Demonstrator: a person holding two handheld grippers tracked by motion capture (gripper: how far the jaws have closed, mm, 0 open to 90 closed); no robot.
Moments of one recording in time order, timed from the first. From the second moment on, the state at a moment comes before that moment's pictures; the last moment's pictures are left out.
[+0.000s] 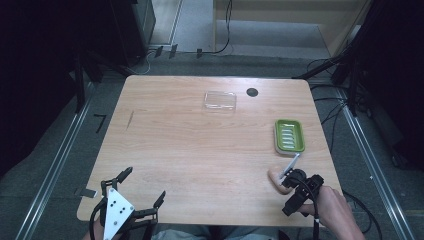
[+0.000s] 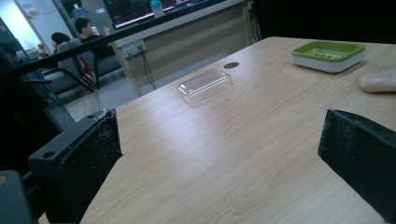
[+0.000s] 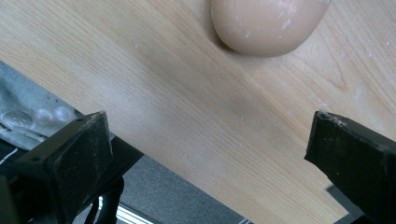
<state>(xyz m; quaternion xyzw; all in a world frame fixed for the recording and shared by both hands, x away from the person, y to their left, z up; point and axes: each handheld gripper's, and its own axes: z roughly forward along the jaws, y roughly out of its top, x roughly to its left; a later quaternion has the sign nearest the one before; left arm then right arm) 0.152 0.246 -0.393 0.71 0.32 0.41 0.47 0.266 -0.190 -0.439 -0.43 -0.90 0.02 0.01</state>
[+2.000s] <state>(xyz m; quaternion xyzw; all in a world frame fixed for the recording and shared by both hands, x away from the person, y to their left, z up) 0.152 0.247 -0.393 0.71 0.32 0.41 0.47 0.344 -0.177 -0.466 -0.46 -0.89 0.00 0.03</state>
